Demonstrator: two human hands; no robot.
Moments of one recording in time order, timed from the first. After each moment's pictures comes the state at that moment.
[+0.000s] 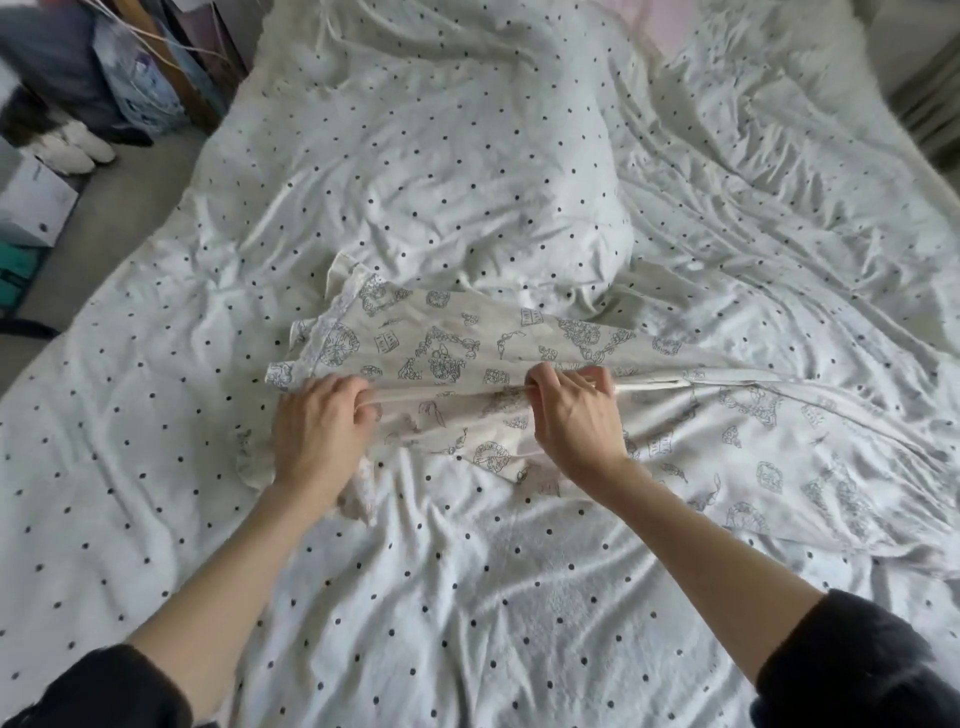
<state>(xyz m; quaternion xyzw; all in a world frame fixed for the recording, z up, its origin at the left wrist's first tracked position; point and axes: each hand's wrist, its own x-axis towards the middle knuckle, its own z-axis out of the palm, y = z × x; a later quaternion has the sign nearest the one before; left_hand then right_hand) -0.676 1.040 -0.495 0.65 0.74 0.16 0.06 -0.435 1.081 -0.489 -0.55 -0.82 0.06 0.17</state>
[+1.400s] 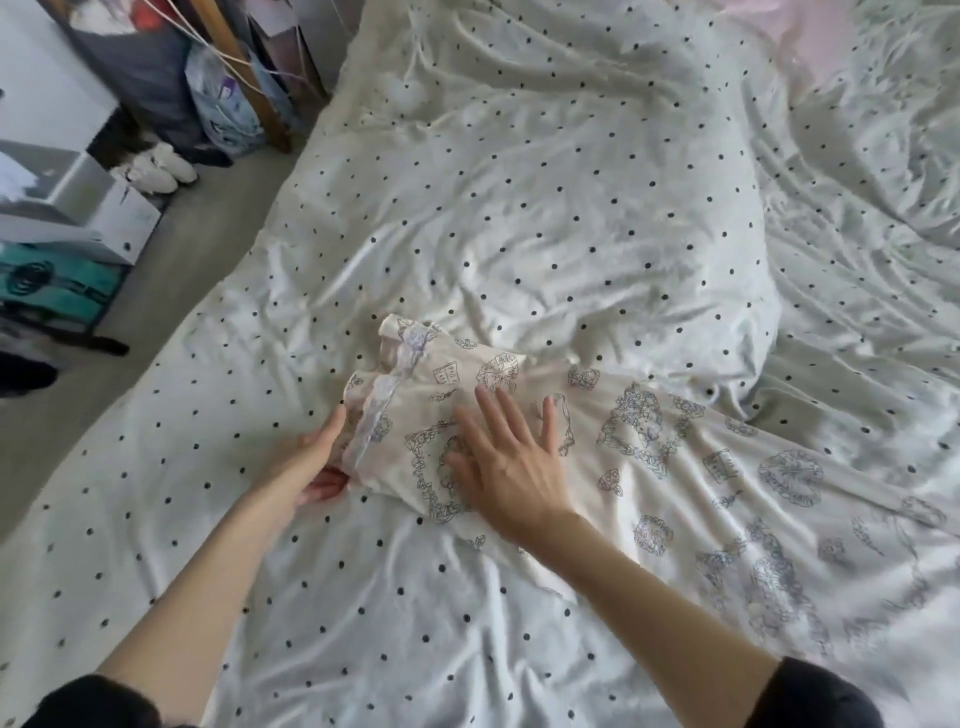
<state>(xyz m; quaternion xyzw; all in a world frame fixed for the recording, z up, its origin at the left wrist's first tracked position) -0.819 1.136 -0.566 0.12 0.84 0.23 0.48 -0.591 1.163 -0.565 -0.48 -0.85 0.21 0.00</state>
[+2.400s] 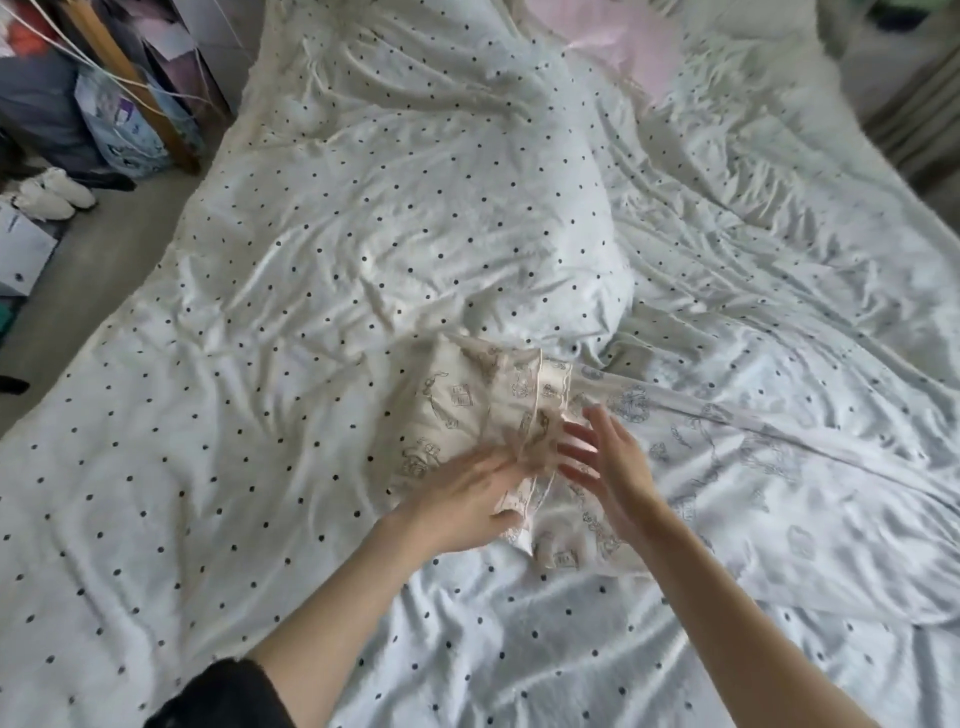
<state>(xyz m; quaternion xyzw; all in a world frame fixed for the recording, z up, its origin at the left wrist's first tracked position) -0.601 1.095 -0.516 0.85 0.44 0.13 0.25 -0.426 1.119 -0.493 -0.66 -0.26 0.62 0.34</state>
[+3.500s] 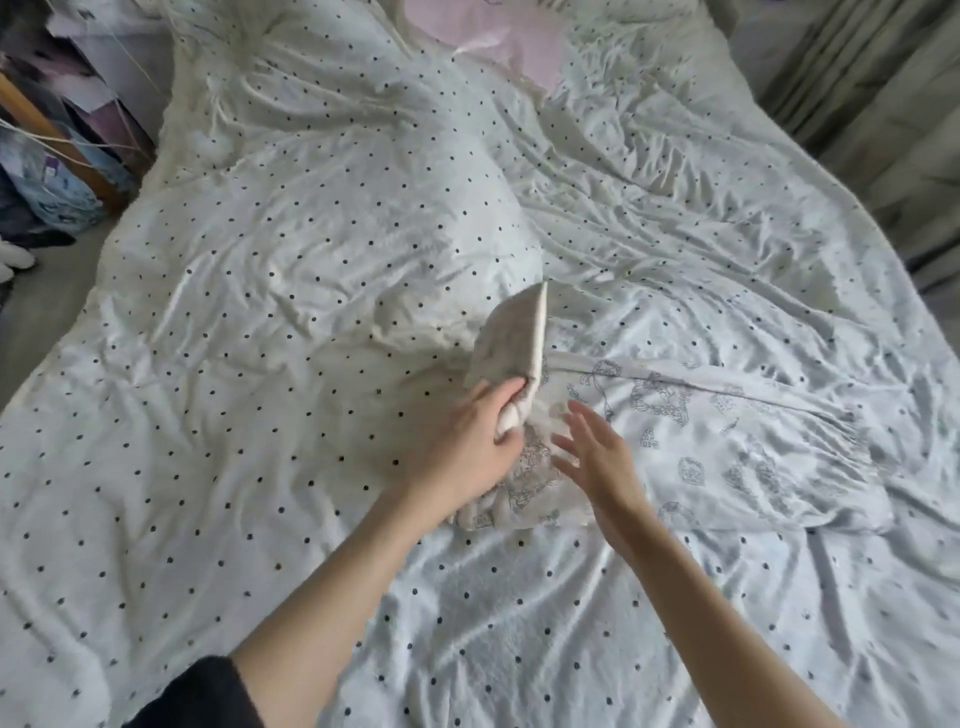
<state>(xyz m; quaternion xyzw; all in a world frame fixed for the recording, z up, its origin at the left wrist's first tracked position) -0.499 1.096 -0.447 0.74 0.53 0.19 0.36 -0.350 1.063 -0.464 -0.67 -0.29 0.57 0.39</state>
